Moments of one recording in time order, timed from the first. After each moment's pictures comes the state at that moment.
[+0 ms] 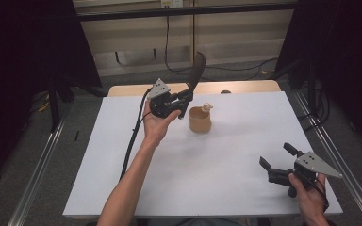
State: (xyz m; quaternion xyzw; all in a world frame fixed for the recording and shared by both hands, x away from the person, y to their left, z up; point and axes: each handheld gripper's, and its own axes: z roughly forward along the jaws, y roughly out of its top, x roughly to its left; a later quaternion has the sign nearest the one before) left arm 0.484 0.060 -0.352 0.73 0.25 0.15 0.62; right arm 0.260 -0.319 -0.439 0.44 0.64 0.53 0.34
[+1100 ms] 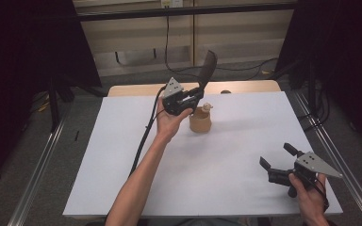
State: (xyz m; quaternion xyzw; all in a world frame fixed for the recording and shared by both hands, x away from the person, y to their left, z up) left arm 0.500 0.025 -0.370 0.73 0.23 0.16 0.62; right arm 0.261 -0.320 -0.440 0.44 0.64 0.53 0.35
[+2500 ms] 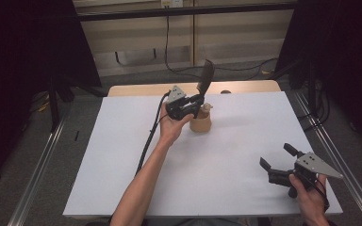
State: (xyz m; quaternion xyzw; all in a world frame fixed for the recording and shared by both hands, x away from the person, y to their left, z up) left arm 0.508 0.020 -0.404 0.74 0.24 0.16 0.61; right arm 0.259 -0.320 -0.439 0.44 0.64 0.53 0.34
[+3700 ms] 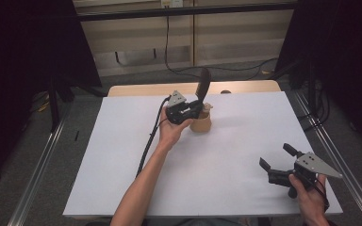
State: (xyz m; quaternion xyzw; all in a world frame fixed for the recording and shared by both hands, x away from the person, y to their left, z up) left arm 0.504 0.024 -0.422 0.76 0.26 0.14 0.59; right arm 0.259 -0.320 -0.440 0.44 0.64 0.53 0.34
